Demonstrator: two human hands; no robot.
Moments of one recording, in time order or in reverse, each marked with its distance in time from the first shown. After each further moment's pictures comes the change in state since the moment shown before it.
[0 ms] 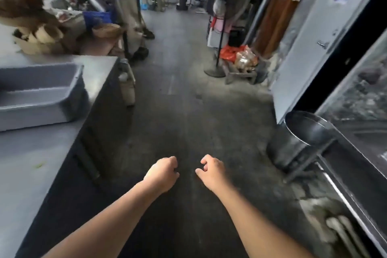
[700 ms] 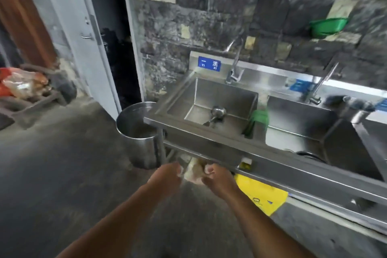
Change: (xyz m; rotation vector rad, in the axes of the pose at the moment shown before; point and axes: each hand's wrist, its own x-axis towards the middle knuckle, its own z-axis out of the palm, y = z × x) left_hand 0.150 0.535 0.220 0.308 -0.551 1.038; right_hand -0.048 0.401 -0.298 0.228 0.521 0.848
